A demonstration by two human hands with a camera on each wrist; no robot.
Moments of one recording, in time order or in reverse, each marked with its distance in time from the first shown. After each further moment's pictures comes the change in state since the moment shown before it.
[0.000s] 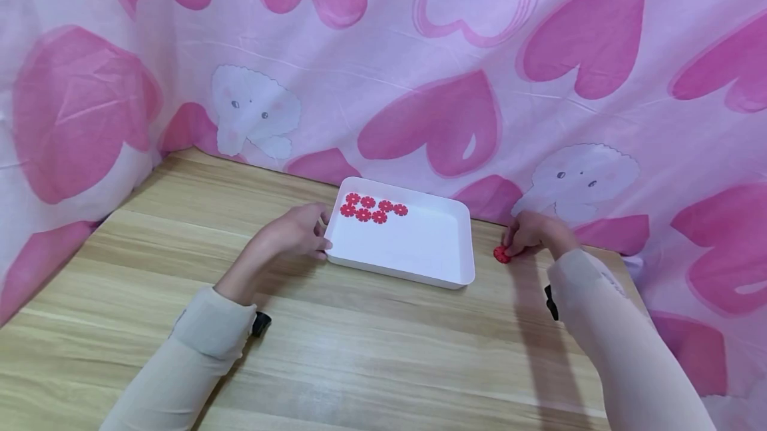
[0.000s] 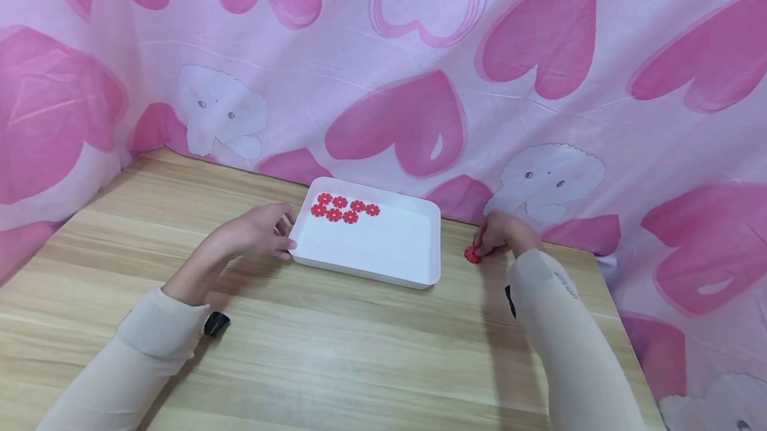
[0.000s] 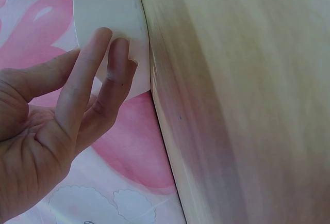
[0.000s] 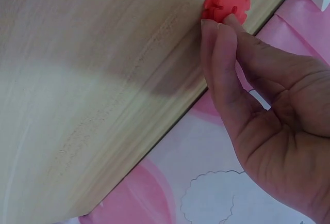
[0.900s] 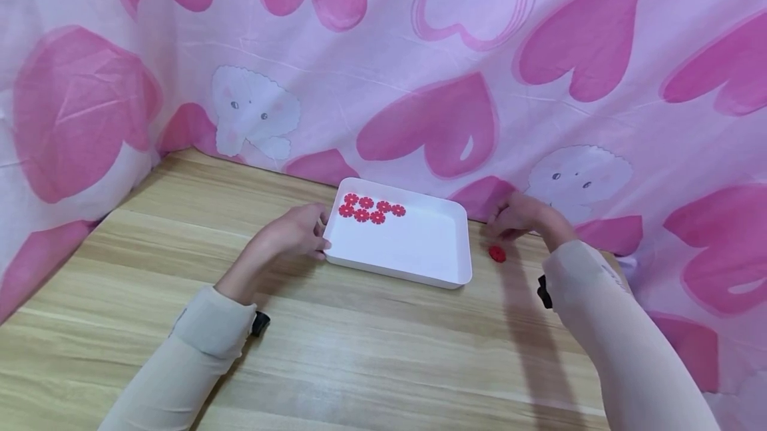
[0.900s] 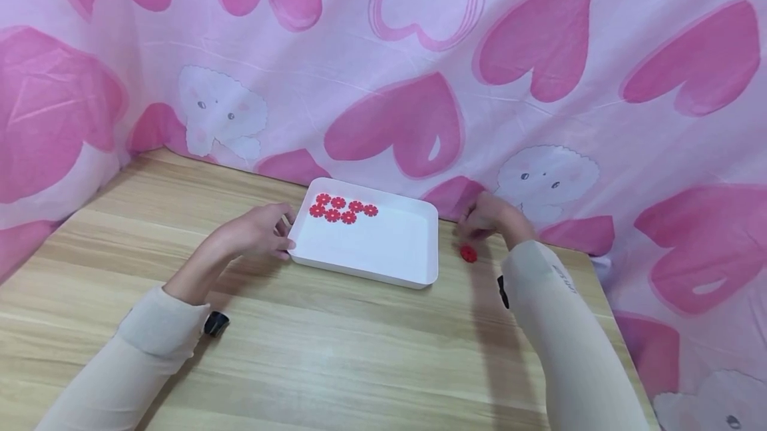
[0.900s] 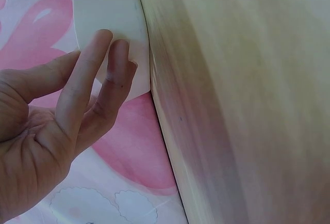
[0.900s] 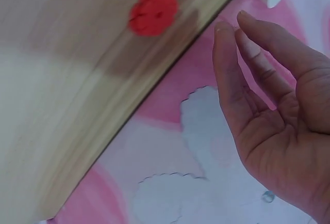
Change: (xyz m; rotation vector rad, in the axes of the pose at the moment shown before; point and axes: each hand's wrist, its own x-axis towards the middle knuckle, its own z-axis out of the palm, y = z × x) left_hand -0.002 0.001 0.002 0.013 0.010 -0.008; right_hand -0.017 -0.030 -0.006 0.051 0.092 -0.183
